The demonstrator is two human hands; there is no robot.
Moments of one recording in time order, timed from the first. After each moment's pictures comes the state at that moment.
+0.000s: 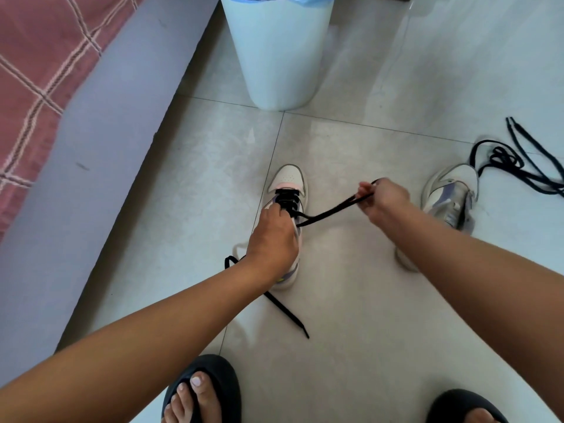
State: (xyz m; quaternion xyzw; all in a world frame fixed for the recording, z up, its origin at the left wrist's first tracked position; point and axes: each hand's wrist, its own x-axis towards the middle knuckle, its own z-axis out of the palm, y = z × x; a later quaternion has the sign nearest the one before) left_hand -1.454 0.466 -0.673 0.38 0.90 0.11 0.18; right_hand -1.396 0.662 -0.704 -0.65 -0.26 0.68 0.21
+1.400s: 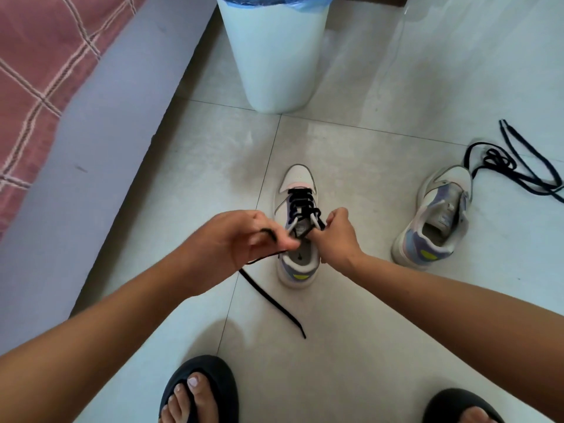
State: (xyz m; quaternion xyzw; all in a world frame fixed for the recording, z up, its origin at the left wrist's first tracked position) left_hand -1.484 0.409 -0.587 0.18 0.51 0.58 0.61; right_hand -1.374 0.563 -0.699 -0.51 -0.67 0.54 0.00
